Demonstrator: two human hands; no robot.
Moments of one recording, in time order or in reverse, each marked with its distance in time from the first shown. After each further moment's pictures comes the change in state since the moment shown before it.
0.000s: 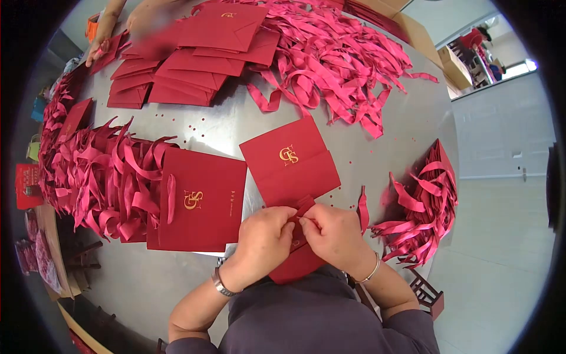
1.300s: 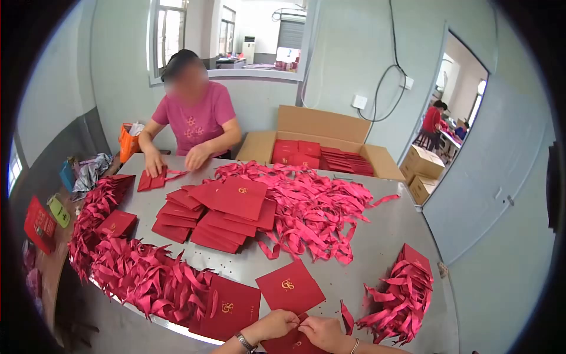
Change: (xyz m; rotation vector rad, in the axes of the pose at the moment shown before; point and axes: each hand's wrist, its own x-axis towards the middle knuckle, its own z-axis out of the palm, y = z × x) left_hand 0.034 -0.034 -0.003 -0.044 -0.569 0.041; right_hand -0.034 0.014 0.015 -0.103 0.010 -0.054
